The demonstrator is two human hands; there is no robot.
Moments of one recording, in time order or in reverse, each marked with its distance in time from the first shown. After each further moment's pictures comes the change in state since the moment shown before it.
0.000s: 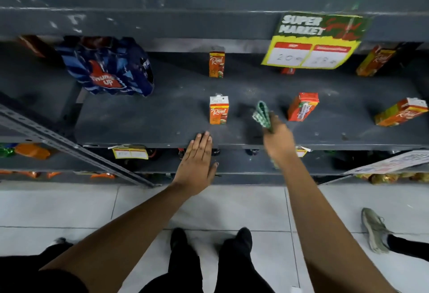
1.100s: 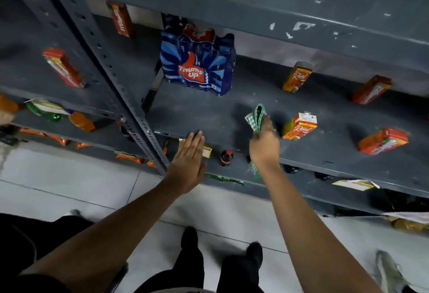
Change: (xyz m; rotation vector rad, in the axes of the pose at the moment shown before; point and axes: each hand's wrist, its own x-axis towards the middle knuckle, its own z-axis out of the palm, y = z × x) left_hand -0.081 -0.178 -0.017 -0.159 0.124 -0.144; right_hand -0.036 -0.161 0.154 -0.057 0.000 -0.163
